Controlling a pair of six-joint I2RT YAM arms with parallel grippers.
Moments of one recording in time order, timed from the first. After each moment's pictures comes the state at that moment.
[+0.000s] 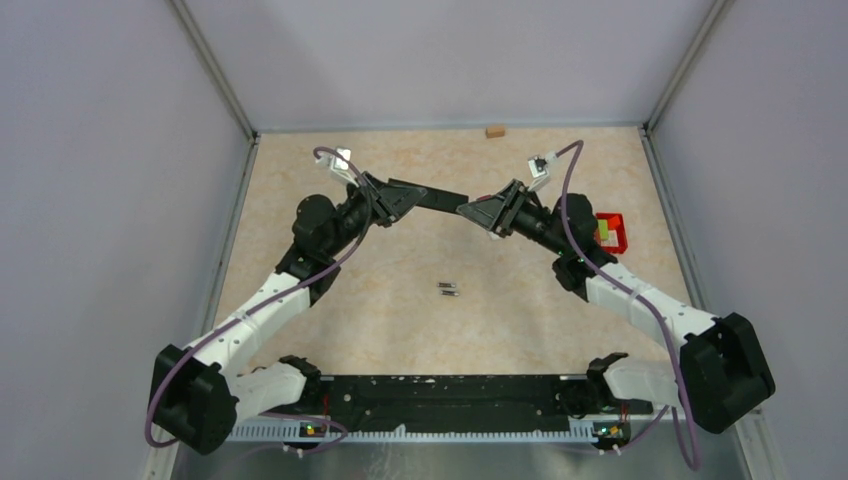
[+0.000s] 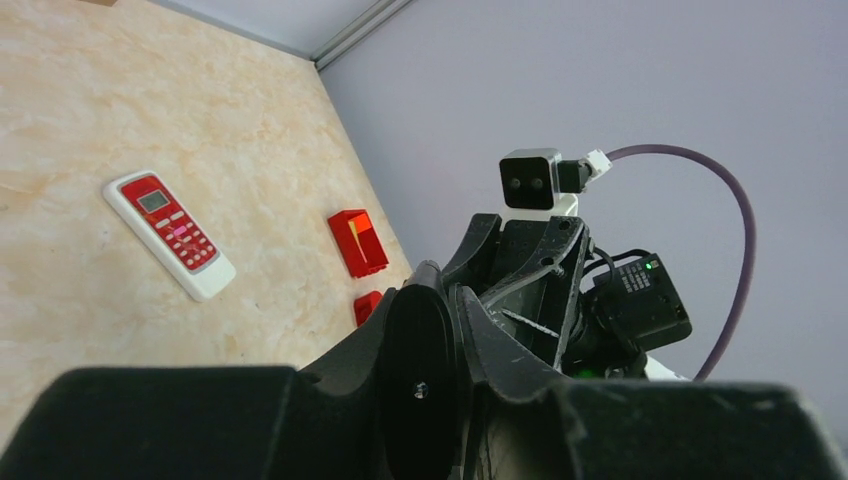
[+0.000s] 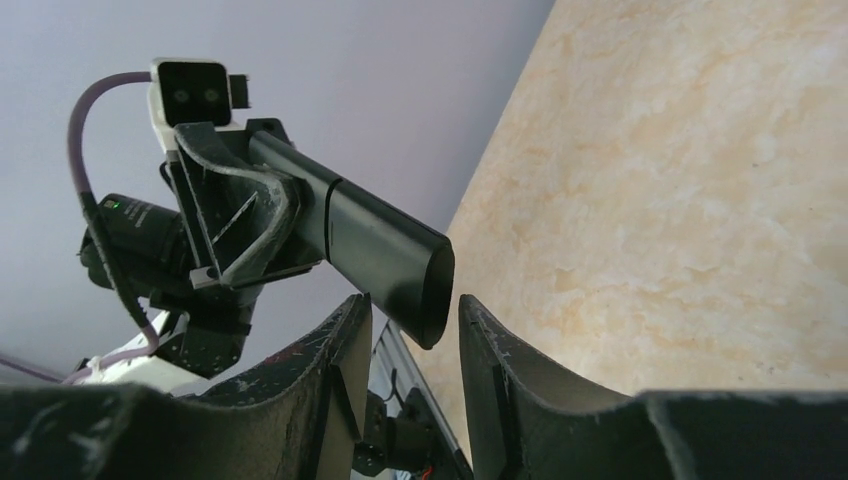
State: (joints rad) left arm -0.47 1.10 0.75 0.48 0.32 -1.02; right arm 0.51 1.19 0.69 0.58 -0.44 1.03
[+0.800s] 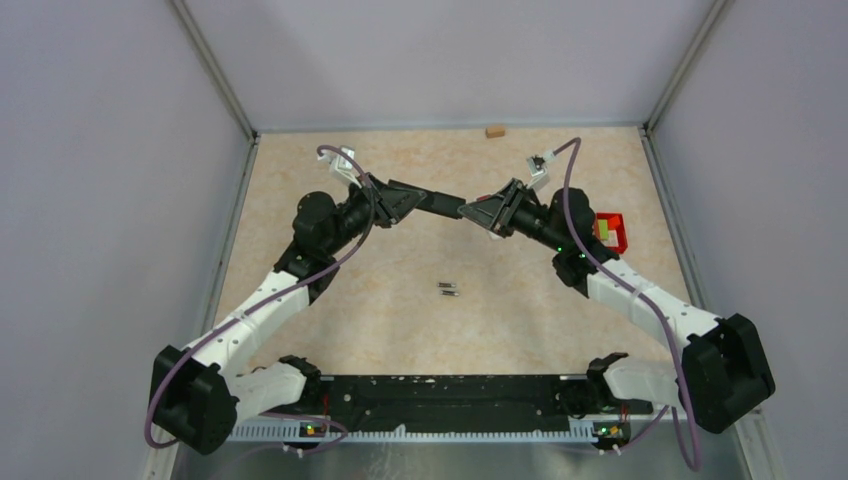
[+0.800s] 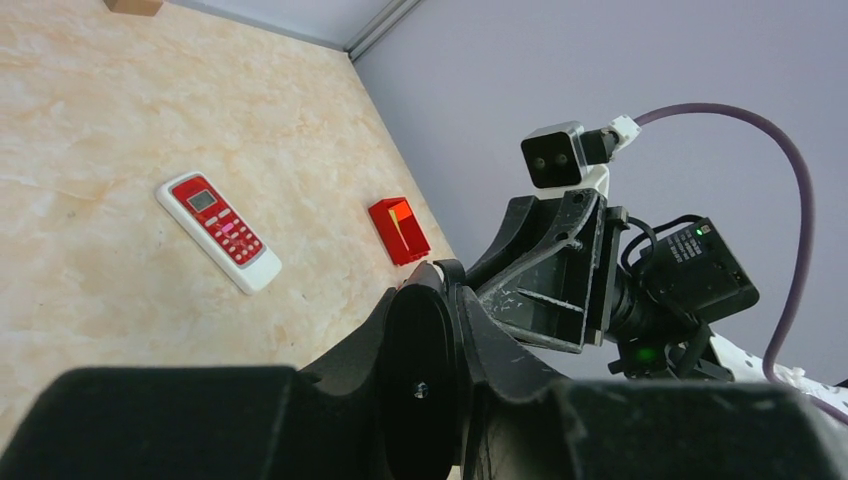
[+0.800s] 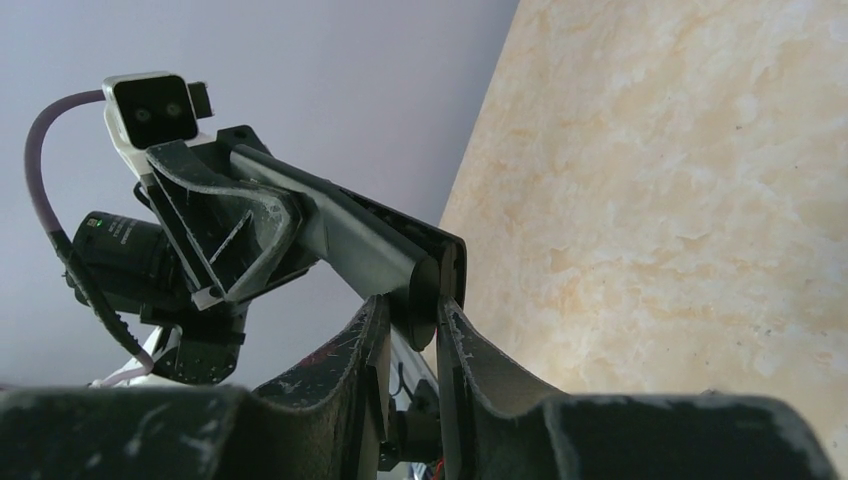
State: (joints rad) left arm -0.47 1.10 0.77 0.40 0.35 -0.89; right arm 0.51 1.19 0.74 0.42 -0.42 1.05
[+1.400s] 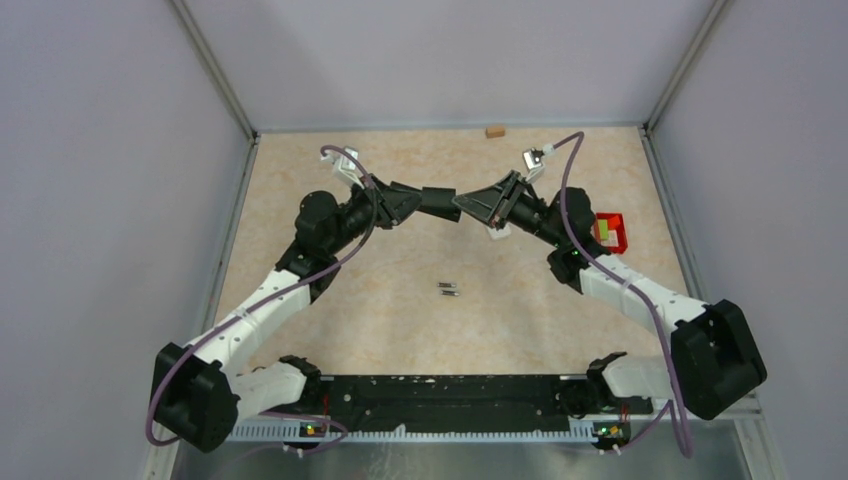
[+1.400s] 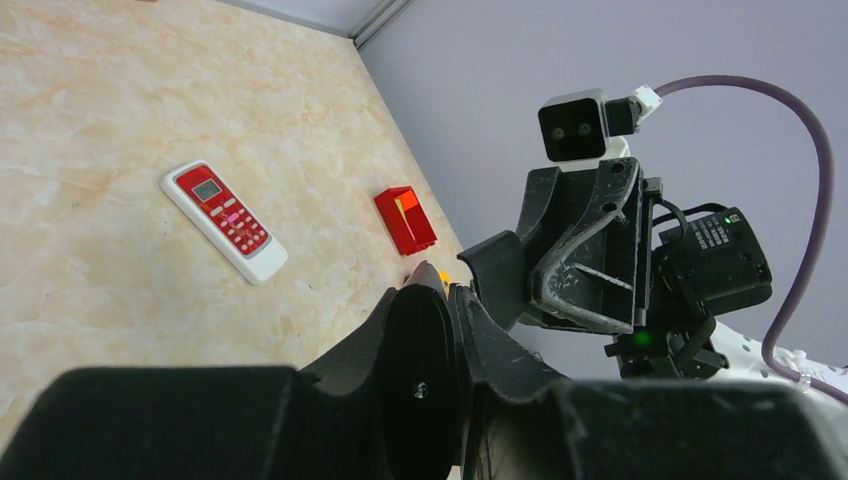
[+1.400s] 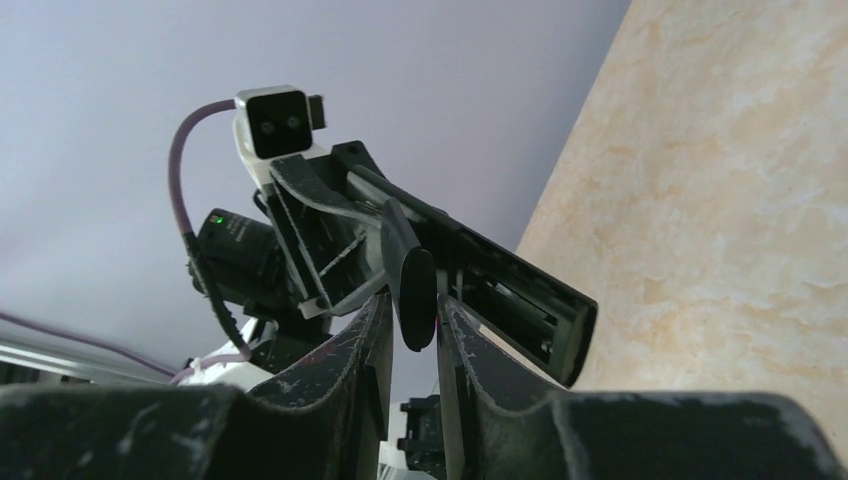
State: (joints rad) left arm -0.47 1.11 0.77 0.39 0.36 -0.87; right arm 0.51 1.25 0.74 0.63 -0.49 1.19
